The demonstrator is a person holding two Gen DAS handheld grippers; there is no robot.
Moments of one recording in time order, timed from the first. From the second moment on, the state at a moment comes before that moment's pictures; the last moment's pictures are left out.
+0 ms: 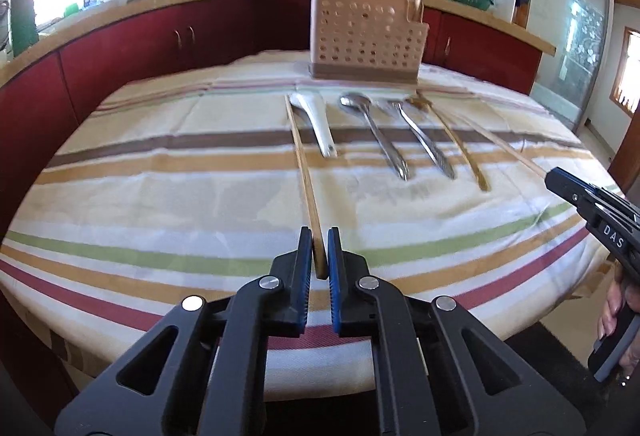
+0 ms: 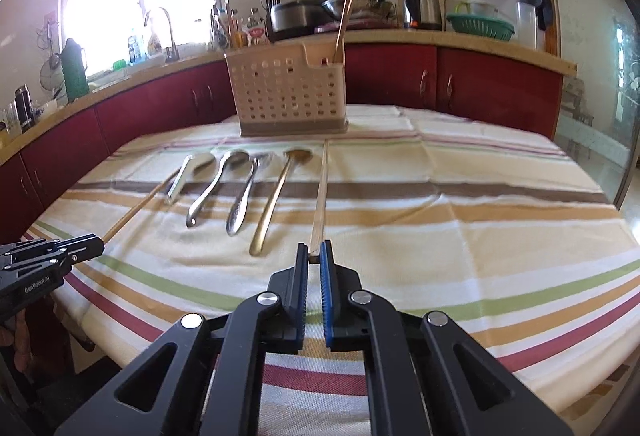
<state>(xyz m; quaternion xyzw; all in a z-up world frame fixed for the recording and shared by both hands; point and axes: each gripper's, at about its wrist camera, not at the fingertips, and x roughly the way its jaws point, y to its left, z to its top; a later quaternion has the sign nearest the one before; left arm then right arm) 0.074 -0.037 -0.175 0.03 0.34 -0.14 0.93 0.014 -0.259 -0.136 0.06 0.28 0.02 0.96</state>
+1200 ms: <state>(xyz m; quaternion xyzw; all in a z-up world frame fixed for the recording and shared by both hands) 0.145 -0.011 -0.006 0.02 0.20 -0.16 0.97 0.091 -0.286 0.009 0.05 0.15 0.03 0.99</state>
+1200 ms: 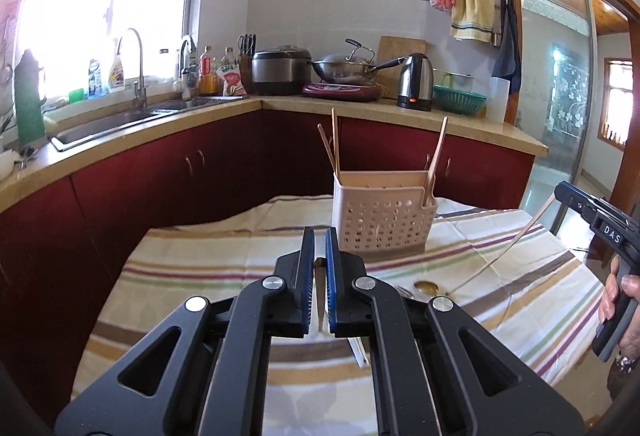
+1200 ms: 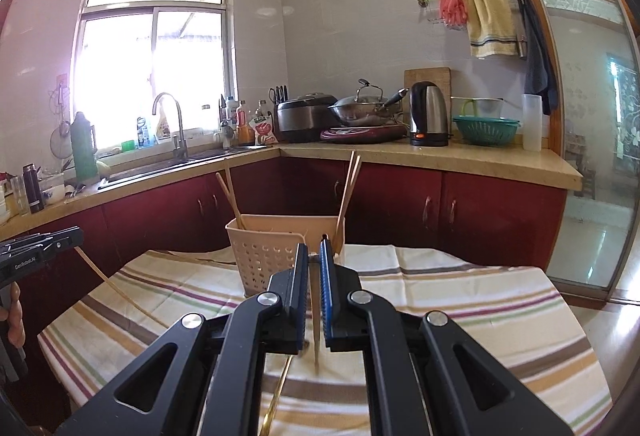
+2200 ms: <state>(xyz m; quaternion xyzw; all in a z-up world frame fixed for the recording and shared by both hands) 0.200 -0.038 0.076 0.02 0.14 -0.22 0.97 0.141 -0.301 0.085 0.05 0.11 0.06 0.99</state>
